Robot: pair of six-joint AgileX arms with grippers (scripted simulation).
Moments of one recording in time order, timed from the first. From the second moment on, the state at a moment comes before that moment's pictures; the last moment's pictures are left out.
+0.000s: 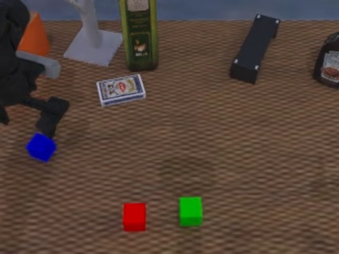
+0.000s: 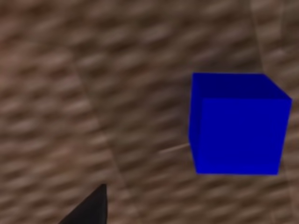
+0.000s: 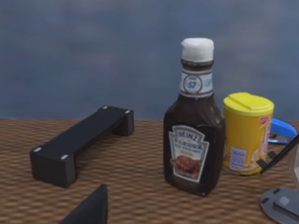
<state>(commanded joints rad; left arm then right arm) -0.08 1.95 1.46 -1.08 0.00 0.30 0.01 0.00 0.00 0.00 0.00 0.00</state>
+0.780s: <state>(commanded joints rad) -0.07 2.09 1.28 -0.76 0.00 0.30 0.01 0.00 0.00 0.00 0.00 0.00</state>
